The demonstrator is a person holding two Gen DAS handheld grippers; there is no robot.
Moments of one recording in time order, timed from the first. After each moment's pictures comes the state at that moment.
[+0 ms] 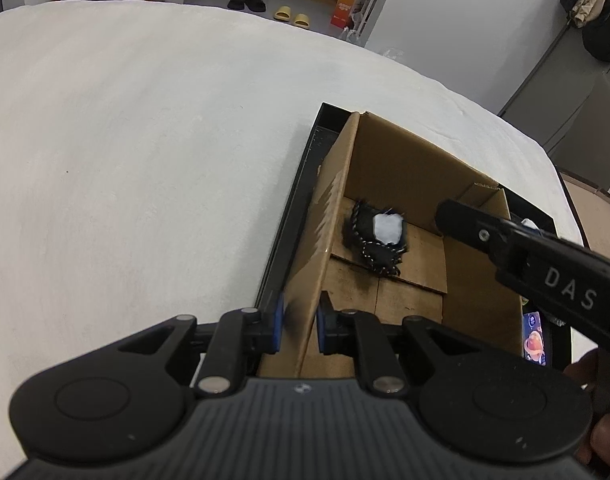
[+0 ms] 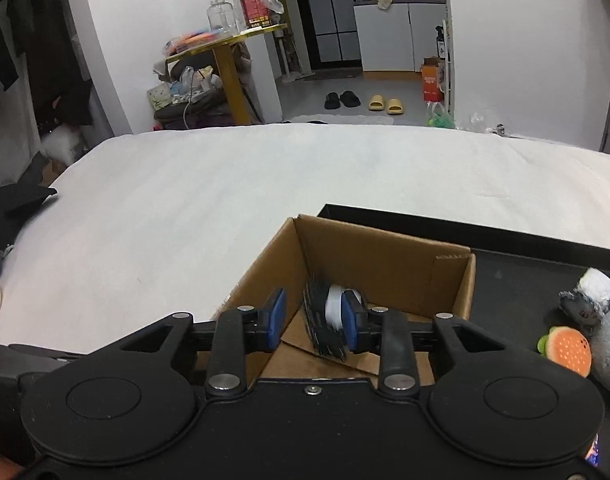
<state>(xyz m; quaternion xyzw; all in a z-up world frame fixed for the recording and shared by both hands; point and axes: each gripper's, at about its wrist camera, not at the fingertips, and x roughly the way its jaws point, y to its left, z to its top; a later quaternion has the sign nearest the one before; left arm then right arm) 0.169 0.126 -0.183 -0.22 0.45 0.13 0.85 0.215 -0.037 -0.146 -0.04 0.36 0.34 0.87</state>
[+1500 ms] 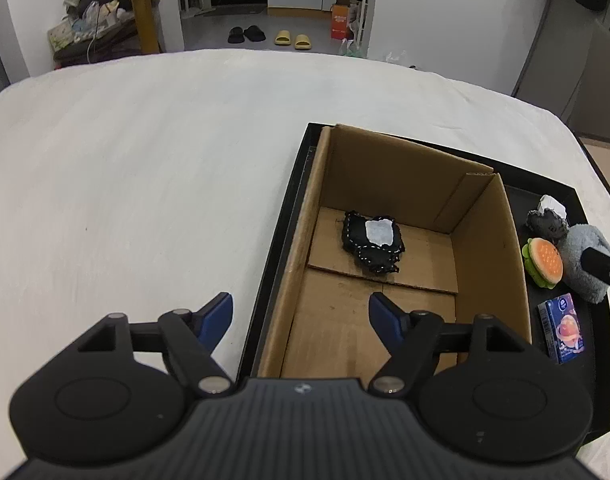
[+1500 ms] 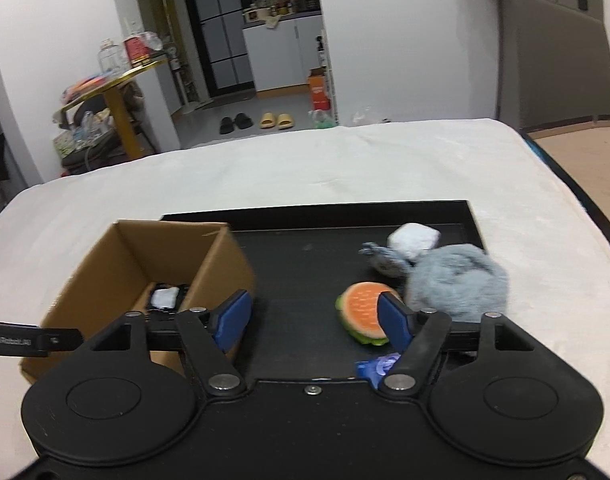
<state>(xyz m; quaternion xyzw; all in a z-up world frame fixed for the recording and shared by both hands) 0.172 0.083 -0.161 -0.11 0.45 0.17 0.87 0.232 -0.173 -0.165 0.01 0.35 0.20 0.92</state>
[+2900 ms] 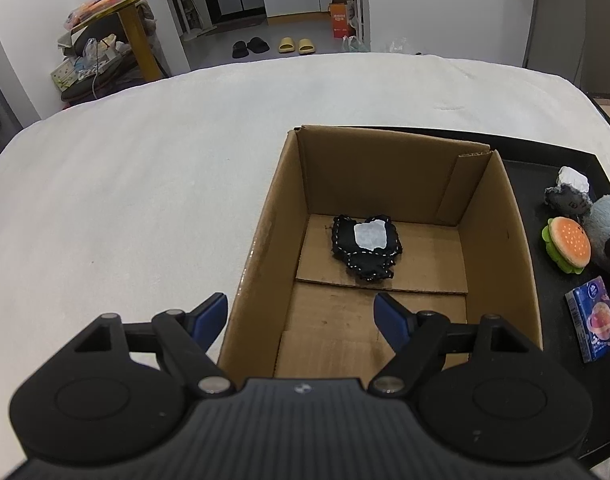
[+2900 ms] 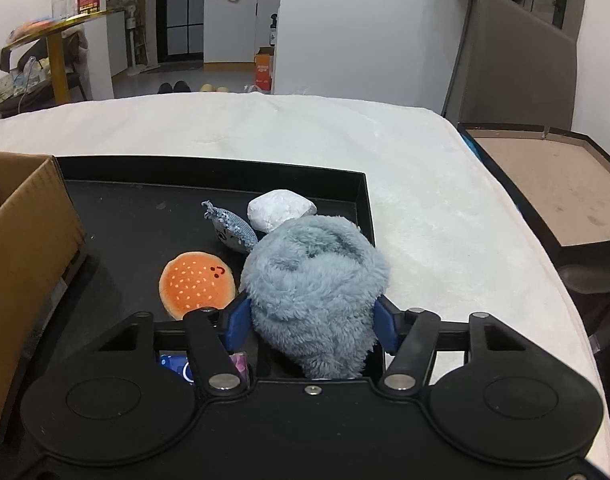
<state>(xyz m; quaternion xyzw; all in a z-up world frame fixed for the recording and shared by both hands) 0.203 0.042 -0.172 -0.02 0.46 0.19 0.87 0.277 -0.219 -0.220 -0.10 0.34 0.12 0.93</state>
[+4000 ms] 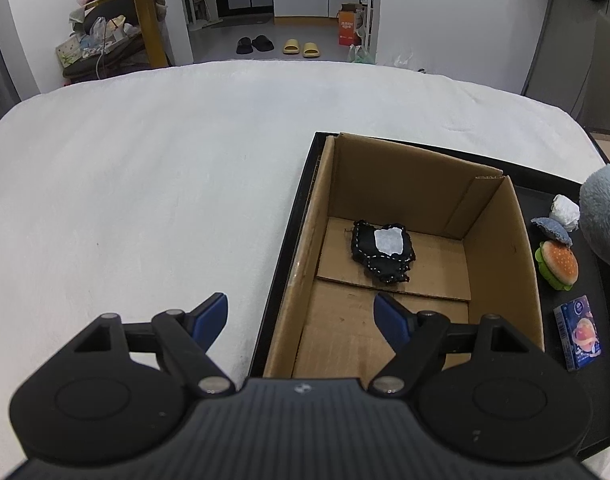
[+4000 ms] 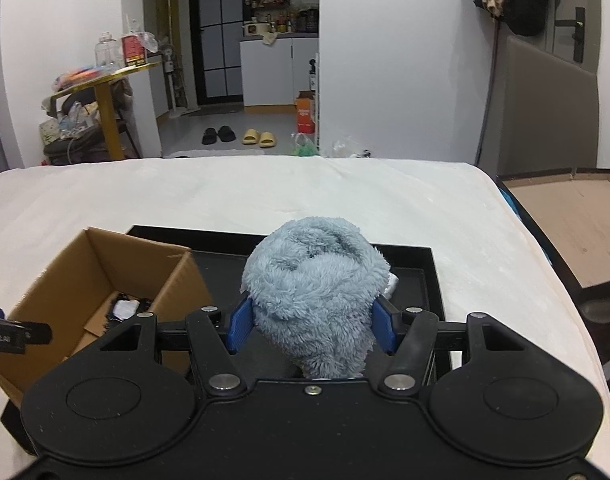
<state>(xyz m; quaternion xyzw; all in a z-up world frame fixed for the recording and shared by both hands) 0.182 0.071 -0.165 -0.08 0.44 0.19 0.87 0.249 -0.181 -0.151 -0.06 0.30 0.19 0.93</state>
